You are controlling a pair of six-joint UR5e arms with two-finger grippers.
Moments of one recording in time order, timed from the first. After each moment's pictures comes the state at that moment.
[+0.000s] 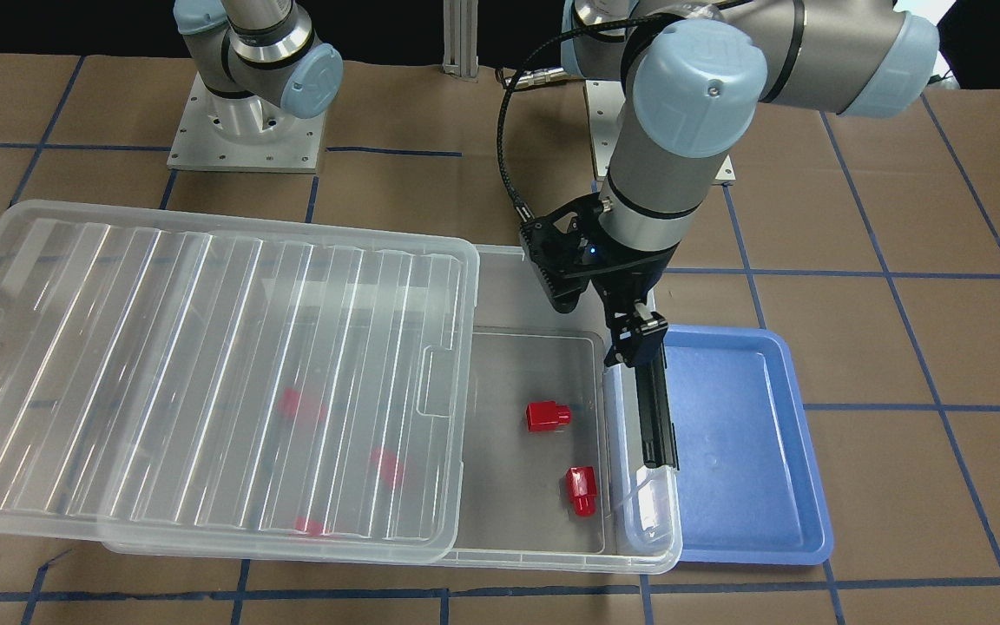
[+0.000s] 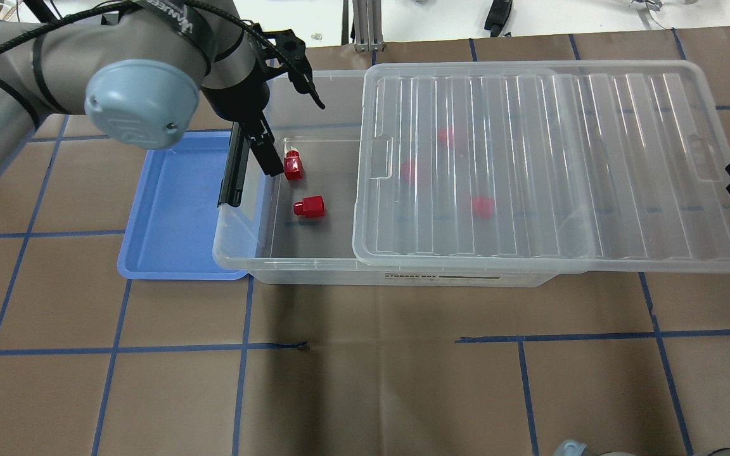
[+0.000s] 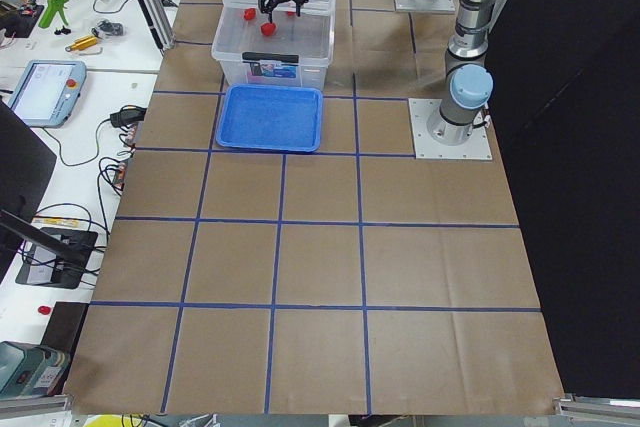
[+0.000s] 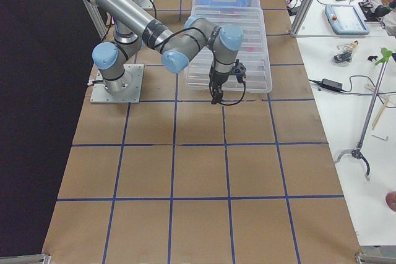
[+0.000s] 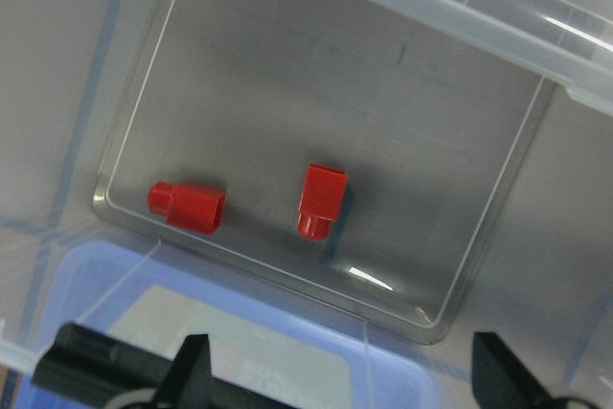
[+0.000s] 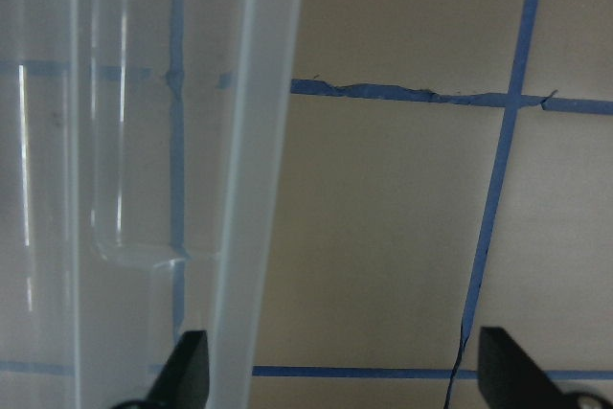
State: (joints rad) left arm -1.73 -1.82 -1.54 -1.31 1.55 1.11; right arm 0.98 -1.42 1.70 -1.80 -1.69 -0.65
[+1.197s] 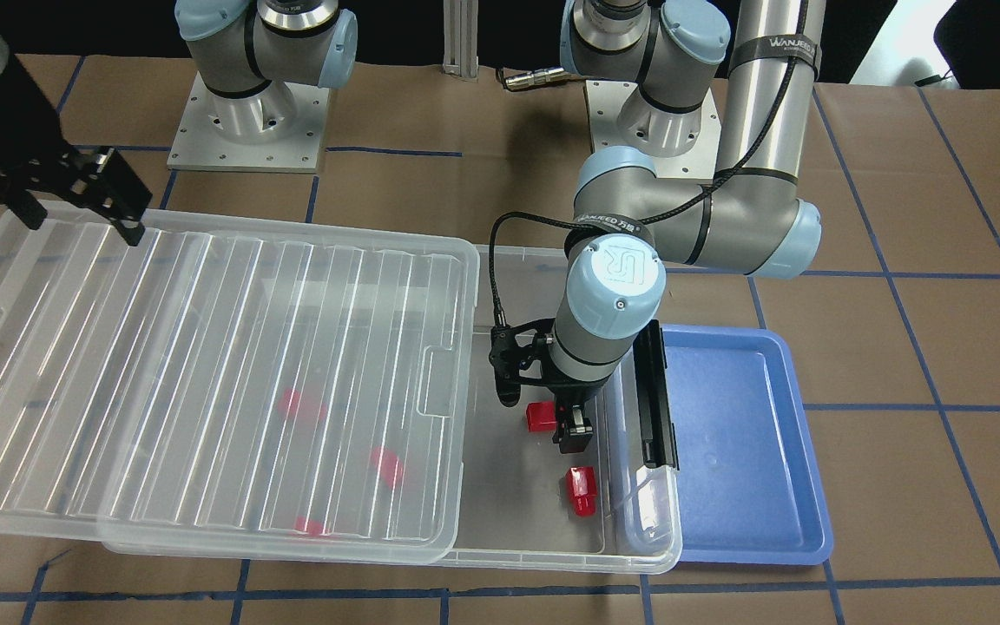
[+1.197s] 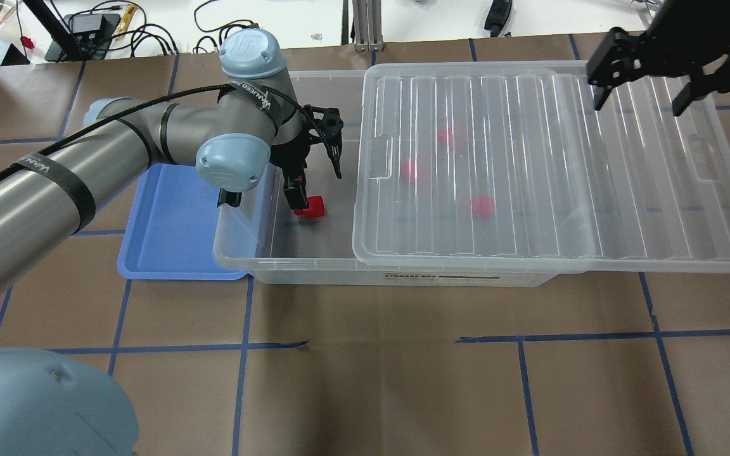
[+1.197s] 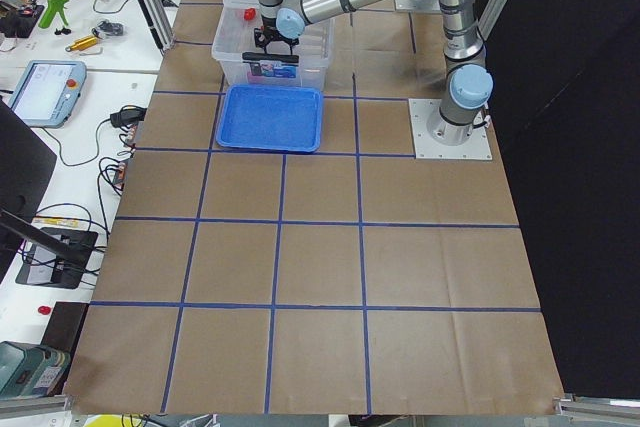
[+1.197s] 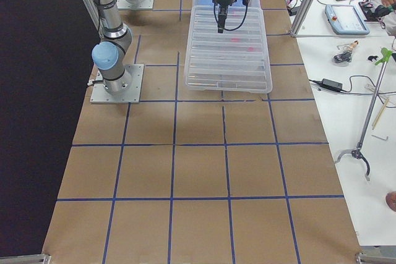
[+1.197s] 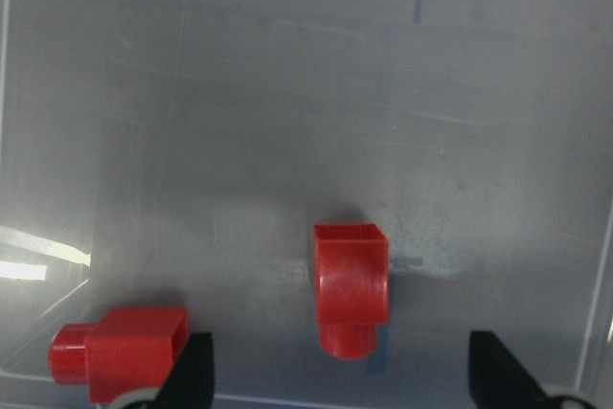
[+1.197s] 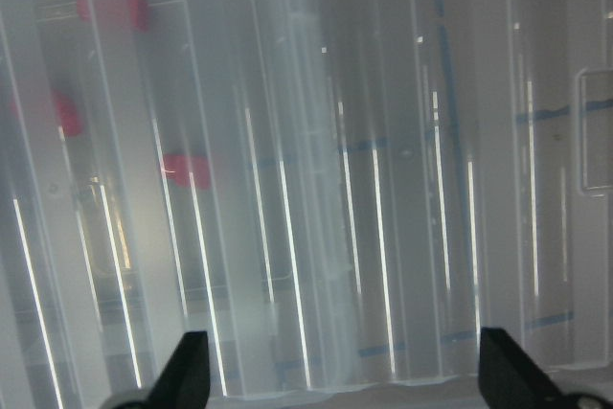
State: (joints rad) left arm -1.74 -2.04 -1.66 -1.03 1.54 1.31; right arm 1.46 -1.53 1.46 -1.51 -1.58 0.05
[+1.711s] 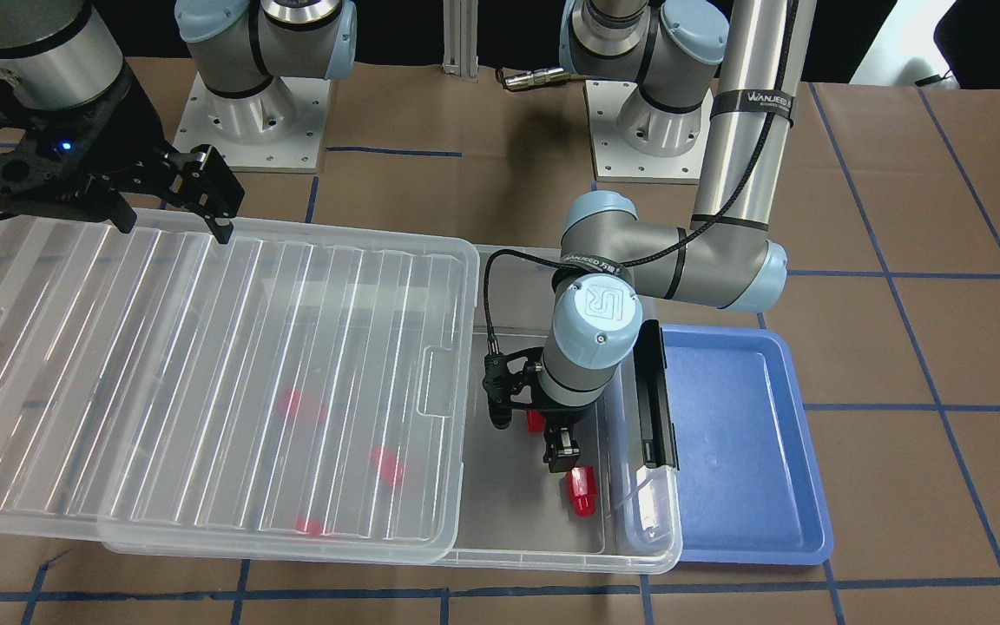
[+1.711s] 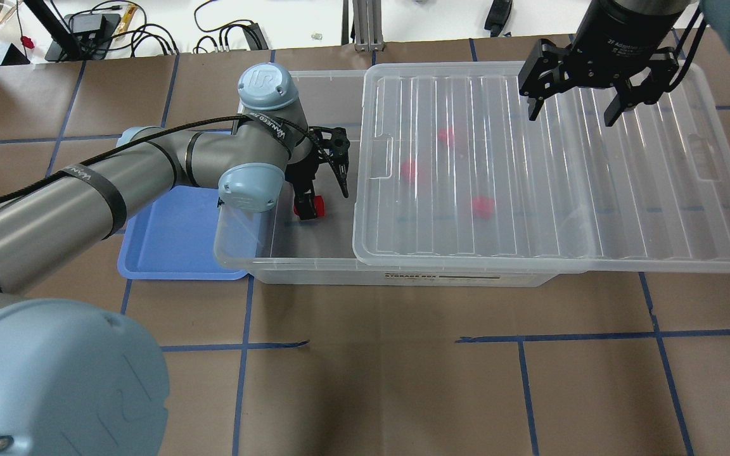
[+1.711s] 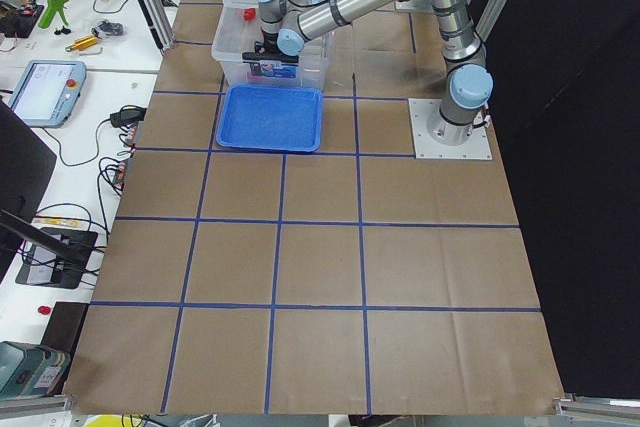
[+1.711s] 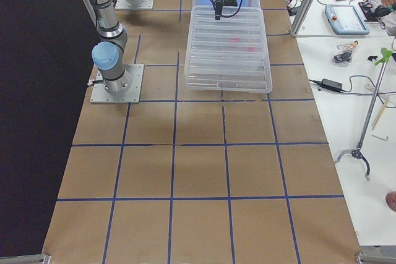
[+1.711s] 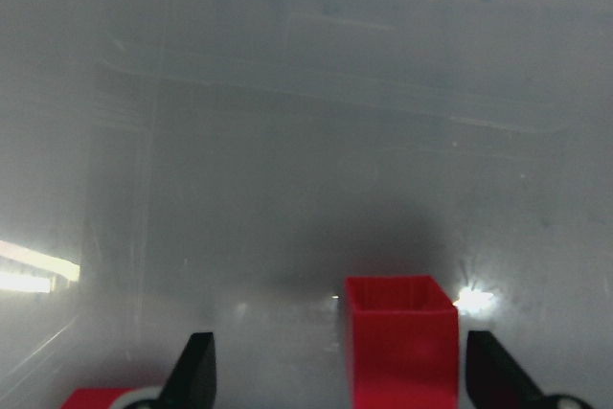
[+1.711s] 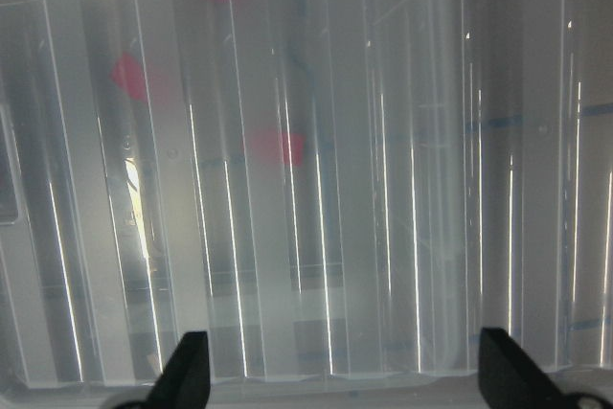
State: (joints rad) left arm -1.75 -2.11 -1.69 -0.91 1.54 1.32; right arm 1.54 -1.52 1.47 -1.51 -1.54 0.10
